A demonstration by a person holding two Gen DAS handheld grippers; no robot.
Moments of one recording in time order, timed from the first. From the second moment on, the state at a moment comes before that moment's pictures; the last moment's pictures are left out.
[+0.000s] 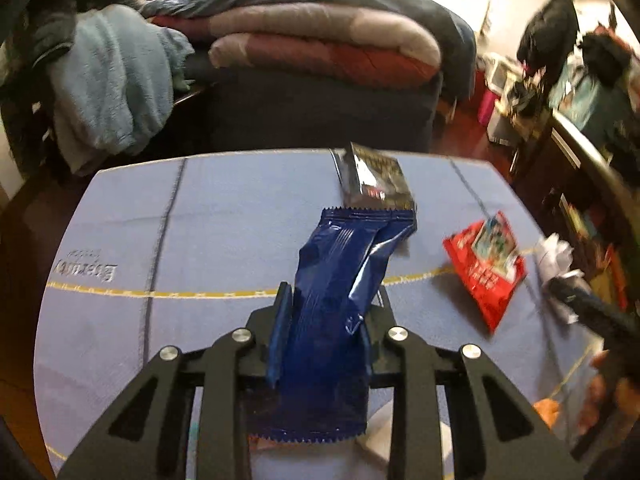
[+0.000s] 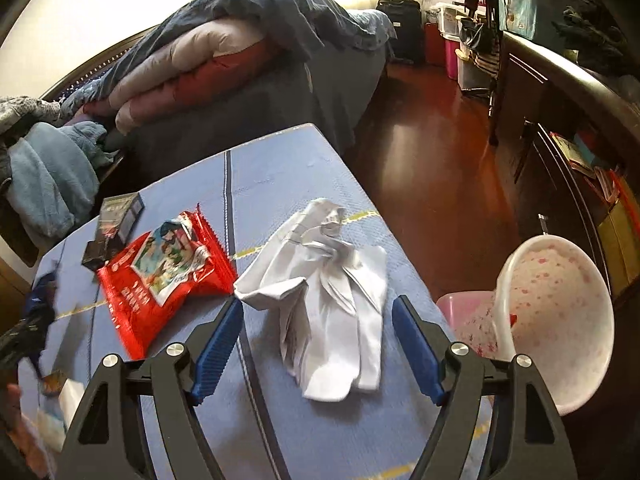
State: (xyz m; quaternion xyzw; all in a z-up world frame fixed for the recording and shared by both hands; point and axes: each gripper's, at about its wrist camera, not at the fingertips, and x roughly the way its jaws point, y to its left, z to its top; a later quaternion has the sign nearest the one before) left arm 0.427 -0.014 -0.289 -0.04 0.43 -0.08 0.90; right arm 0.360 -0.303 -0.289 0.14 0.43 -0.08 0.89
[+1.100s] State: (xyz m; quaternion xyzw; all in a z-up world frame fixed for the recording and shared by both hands) left arm 0.316 -0.018 -0.225 -0.07 0.38 -0.11 0.92; right arm 0.260 -0.257 -0.236 0.10 0.40 -0.01 0.91
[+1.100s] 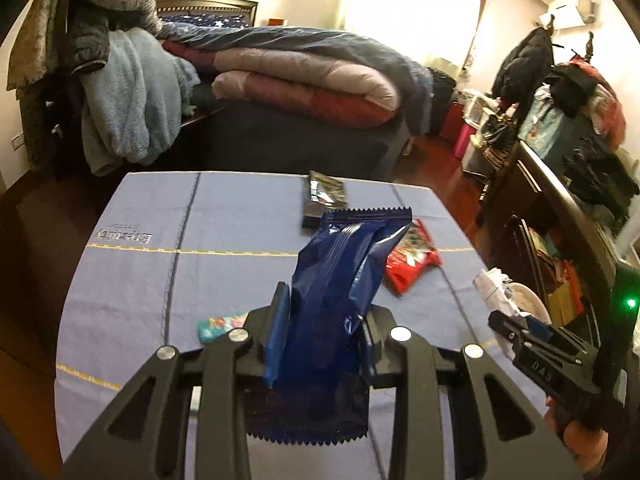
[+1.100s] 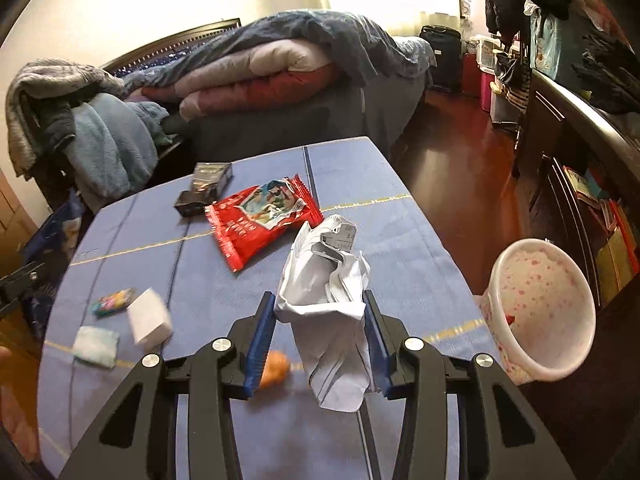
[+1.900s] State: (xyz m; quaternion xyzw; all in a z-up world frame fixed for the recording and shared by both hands) left arm 0.243 -0.145 -0.174 -0.01 0.34 -0.22 0.91; right arm 0.157 -0.335 -0.199 0.14 0.35 -0.05 0.93
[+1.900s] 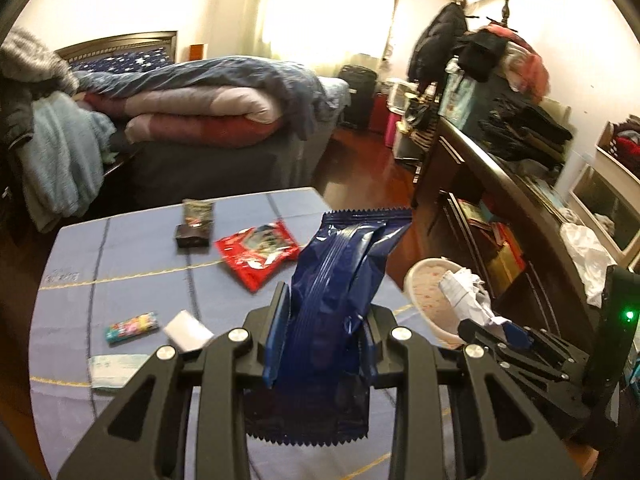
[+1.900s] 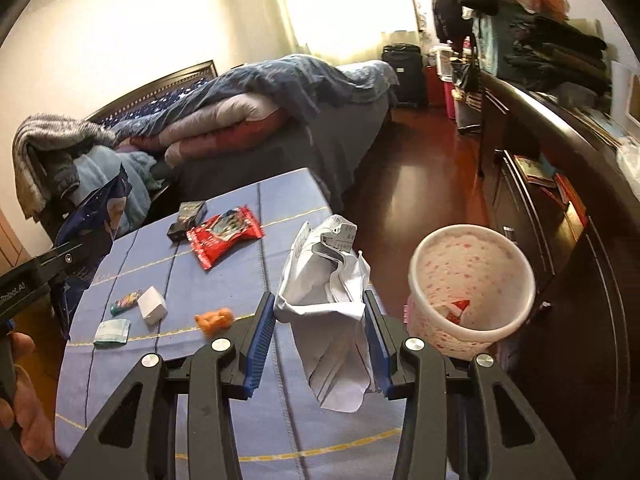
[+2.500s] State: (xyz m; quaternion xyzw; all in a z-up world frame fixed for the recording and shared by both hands) left arm 0.260 -0.274 -0.199 0.06 0.36 -0.32 0.88; right arm 0.143 -0.428 -0.223 0.19 0.34 -0.14 0.91
